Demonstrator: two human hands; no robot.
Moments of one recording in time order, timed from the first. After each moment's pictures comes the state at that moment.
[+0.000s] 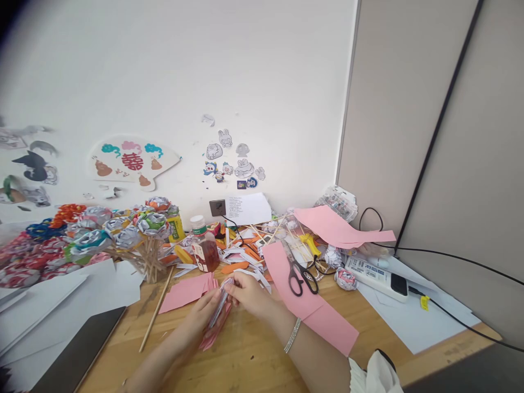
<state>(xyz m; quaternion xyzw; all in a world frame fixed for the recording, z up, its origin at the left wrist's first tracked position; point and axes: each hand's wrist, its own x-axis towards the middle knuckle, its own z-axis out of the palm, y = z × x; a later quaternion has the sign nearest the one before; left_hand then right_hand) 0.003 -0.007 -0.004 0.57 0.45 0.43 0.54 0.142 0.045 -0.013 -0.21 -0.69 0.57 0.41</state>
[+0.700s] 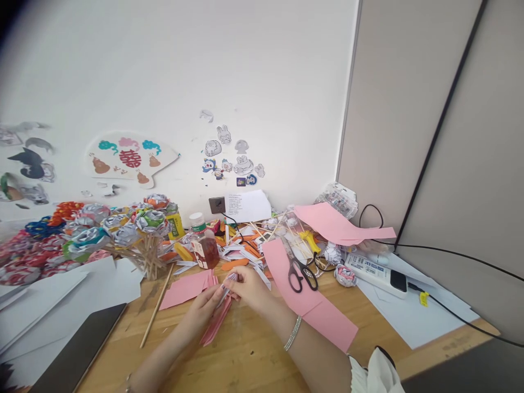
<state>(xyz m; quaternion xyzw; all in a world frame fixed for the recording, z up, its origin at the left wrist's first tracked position) 0.005 -0.006 0.000 0.61 0.43 0.45 0.49 0.141 0.039 0.000 -0.26 -0.64 0.57 0.44</state>
